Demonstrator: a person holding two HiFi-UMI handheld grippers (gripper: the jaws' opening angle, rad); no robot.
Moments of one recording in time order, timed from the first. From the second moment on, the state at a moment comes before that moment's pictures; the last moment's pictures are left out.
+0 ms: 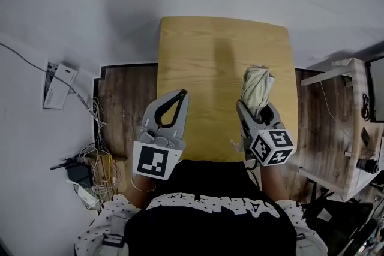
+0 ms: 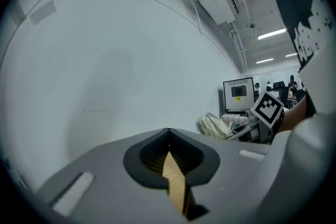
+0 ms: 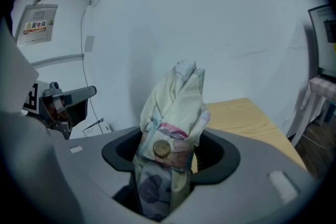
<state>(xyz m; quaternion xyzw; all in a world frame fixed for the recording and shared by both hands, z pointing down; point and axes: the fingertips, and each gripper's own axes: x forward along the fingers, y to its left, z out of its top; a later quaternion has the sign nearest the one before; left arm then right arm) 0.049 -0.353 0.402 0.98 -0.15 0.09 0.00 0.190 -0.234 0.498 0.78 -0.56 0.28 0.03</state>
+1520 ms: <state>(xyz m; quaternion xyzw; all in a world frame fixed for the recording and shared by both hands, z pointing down) 0.039 -0.394 0.423 0.98 -0.19 0.11 0.03 0.199 -0.248 0.603 0.76 -0.52 0.38 0.13</state>
